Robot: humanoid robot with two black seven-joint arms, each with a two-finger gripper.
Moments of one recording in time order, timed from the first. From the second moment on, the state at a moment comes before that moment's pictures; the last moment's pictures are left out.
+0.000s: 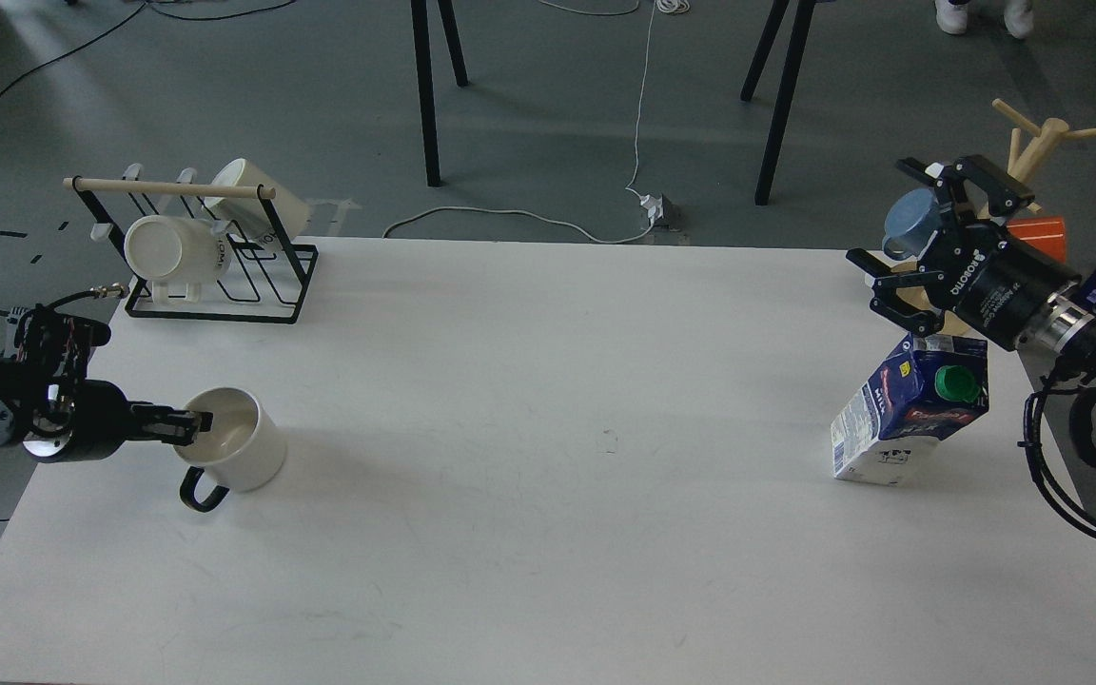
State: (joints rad) left arm -0.61 0.72 -0.56 -0.76 1.97 -0.49 -0.49; right arm 0.69 -0.78 0.42 1.08 -0.01 0.49 0.29
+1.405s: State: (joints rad) left arm -0.79 0.23 -0.39 -0.91 2.01 -0.49 -0.49; right arm 0.69 -0.75 0.55 1.04 0.00 0.42 0.29
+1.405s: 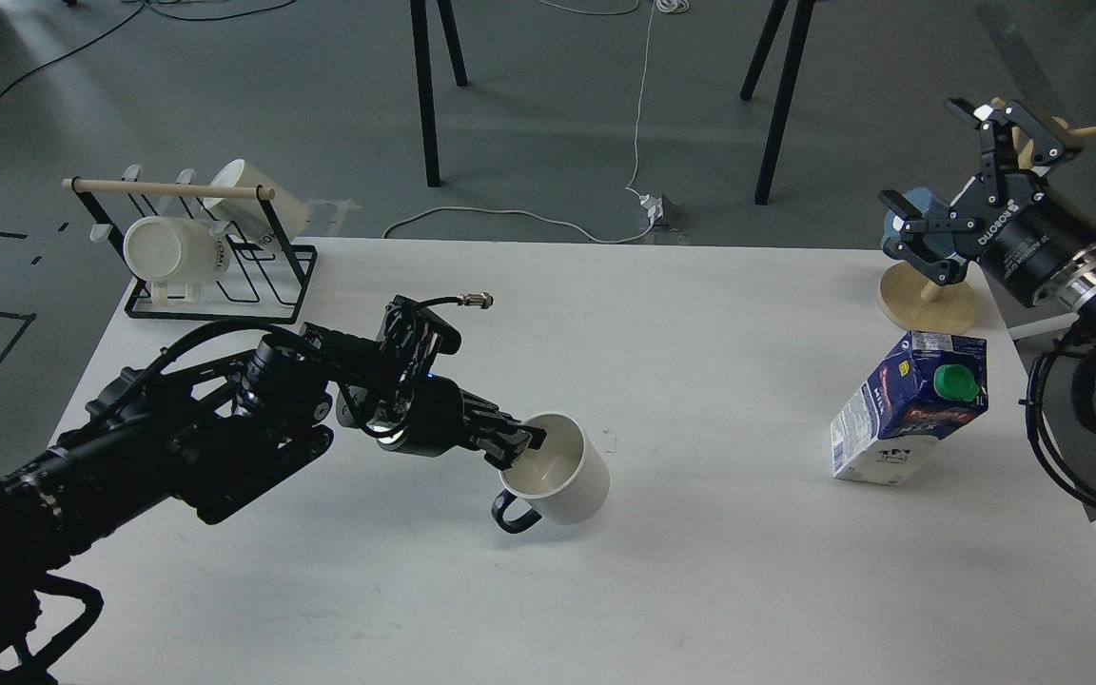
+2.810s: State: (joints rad) left arm -0.67 0.57 -0.49 -0.74 0.49 -0.49 -0.49; right arm 0.49 -1.23 0.71 1.26 0.72 0.49 0.33
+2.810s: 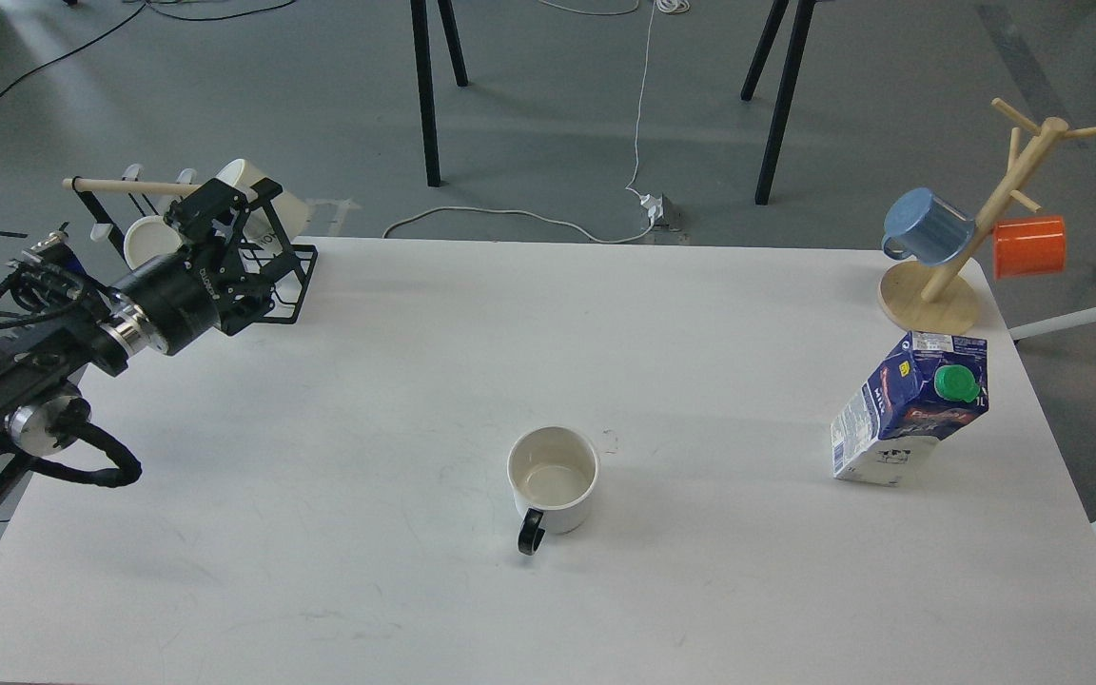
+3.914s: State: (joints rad) left arm -0.60 0.57 -0.49 -0.74 0.62 -0.49 -0.49; right arm -0.24 -1.02 0.69 1.37 0.77 0.49 0.45
